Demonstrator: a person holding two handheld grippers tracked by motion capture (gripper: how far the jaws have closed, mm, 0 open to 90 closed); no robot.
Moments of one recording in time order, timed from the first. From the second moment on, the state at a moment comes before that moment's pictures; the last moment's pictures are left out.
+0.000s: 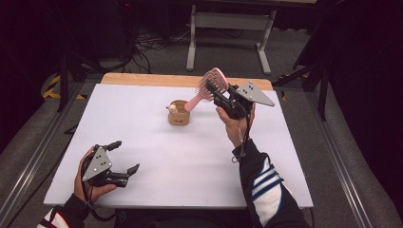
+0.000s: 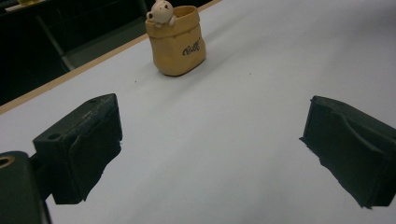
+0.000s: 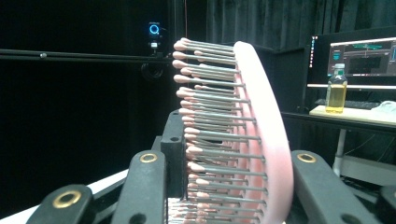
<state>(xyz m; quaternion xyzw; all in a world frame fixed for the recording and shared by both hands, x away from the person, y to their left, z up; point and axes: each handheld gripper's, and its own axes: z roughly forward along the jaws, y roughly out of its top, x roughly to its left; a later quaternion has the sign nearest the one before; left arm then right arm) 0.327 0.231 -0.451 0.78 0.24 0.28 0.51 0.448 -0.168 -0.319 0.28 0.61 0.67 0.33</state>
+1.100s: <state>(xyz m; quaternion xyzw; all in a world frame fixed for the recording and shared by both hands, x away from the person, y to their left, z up) 0.327 0.234 -0.450 0.78 0.24 0.28 0.51 0.481 -0.130 -0.346 0.31 0.62 0.65 0.31</state>
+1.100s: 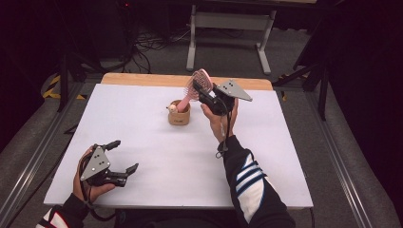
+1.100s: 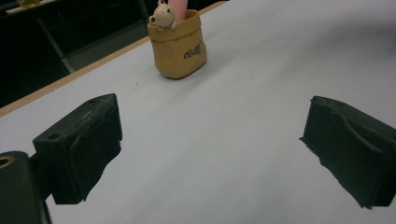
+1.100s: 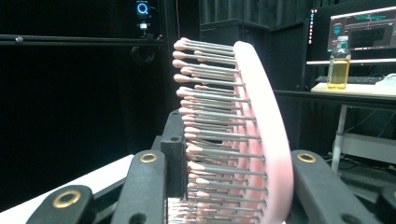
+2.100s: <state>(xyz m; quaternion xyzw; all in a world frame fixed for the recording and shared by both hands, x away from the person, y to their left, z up) 0.329 0.230 -0.453 0.78 0.24 0.28 0.50 0.492 -0.127 -0.391 0.36 0.61 0.66 0.27</state>
